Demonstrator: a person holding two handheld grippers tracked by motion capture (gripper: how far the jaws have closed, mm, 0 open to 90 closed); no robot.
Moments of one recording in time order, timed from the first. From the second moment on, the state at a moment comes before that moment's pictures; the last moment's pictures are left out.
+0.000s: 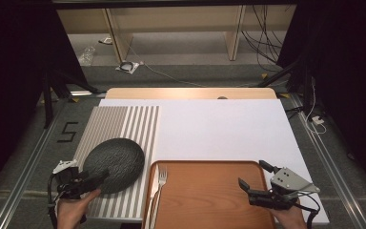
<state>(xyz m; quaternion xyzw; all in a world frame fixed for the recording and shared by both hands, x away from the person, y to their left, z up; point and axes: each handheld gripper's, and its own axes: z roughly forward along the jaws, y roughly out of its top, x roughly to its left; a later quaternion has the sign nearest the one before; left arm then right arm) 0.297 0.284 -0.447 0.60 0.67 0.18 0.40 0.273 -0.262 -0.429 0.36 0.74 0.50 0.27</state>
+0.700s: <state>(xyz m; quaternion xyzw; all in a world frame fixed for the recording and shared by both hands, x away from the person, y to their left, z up) 0.284 0.306 -0.458 0.50 0.74 0.13 0.42 0.274 -0.261 -0.430 0.36 0.74 0.50 0.27</state>
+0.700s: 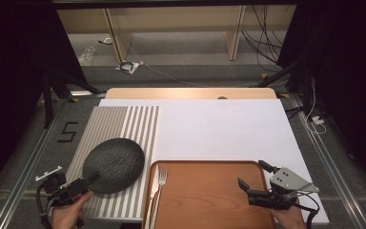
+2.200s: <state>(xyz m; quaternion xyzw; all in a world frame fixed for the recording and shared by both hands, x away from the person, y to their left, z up) 0.268 0.305 -0.503 0.27 0.81 -0.10 0.51 0.274 -0.260 -0.430 0.36 0.74 0.50 0.27</state>
